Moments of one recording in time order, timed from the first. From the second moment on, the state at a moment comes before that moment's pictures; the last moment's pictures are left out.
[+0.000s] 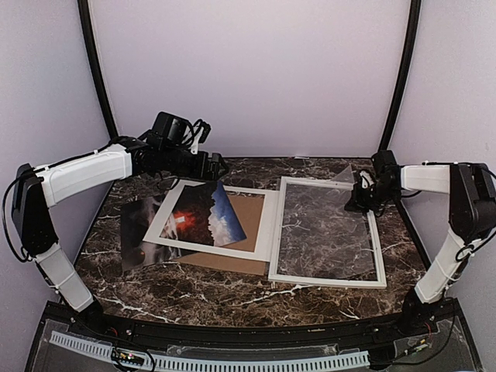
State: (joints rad) left arm -0.59 1.66 1.42 -0.41 0.11 -0.26; right arm 0.09 1.68 1.06 -0.46 -0.40 0.29
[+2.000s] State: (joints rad) left arm -0.59 1.67 1.42 -0.41 0.11 -0.26; right arm 0.09 1.69 1.08 -0.43 -0.44 0.28
